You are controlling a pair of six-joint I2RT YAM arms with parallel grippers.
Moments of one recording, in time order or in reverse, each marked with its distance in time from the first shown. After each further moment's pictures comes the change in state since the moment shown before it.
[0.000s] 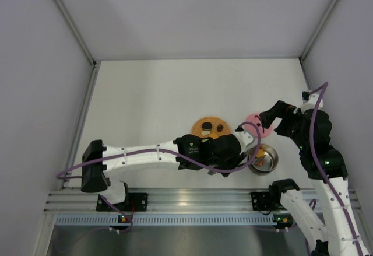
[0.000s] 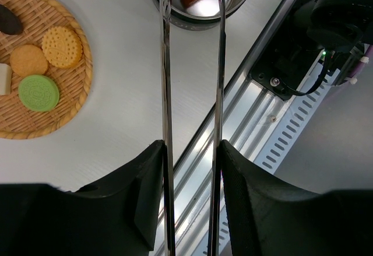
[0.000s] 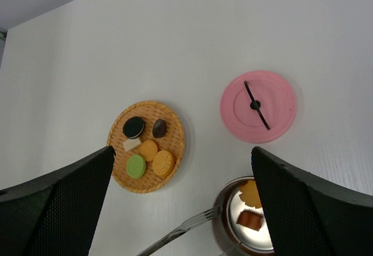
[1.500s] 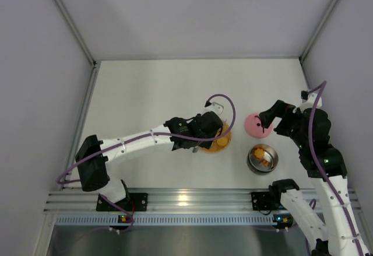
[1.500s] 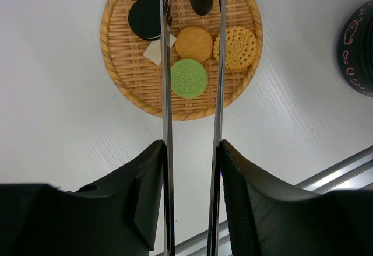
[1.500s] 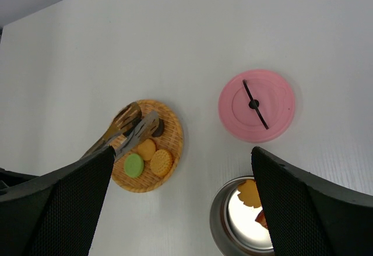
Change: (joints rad) left arm 0.256 -0.031 -0.100 -0.038 -0.214 -0.107; right arm 0.000 0.013 0.001 0.000 0.000 -0.008
